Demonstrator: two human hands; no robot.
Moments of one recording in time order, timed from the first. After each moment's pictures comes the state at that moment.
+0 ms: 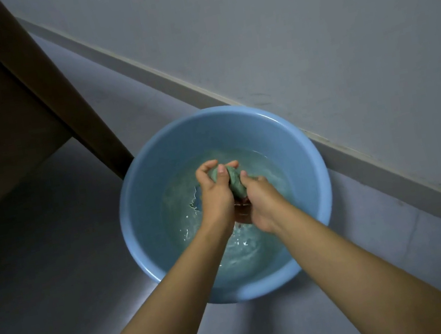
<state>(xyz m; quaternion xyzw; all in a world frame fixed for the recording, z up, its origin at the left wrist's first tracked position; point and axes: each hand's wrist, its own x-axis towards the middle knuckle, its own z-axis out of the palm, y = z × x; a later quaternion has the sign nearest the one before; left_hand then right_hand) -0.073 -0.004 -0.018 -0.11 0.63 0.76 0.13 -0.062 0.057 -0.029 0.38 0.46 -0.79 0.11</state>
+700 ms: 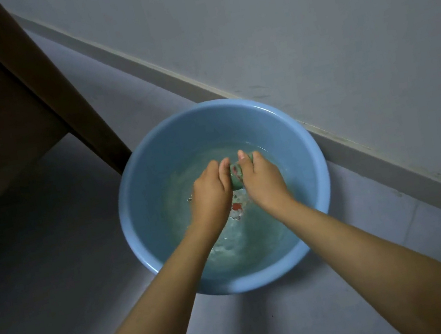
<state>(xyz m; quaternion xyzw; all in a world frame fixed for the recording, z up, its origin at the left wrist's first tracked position) -0.073 -0.030 -0.021 0.11 0.91 0.41 0.01 -0.051 0.073 -0.010 0.22 0.83 -0.51 -0.03</state>
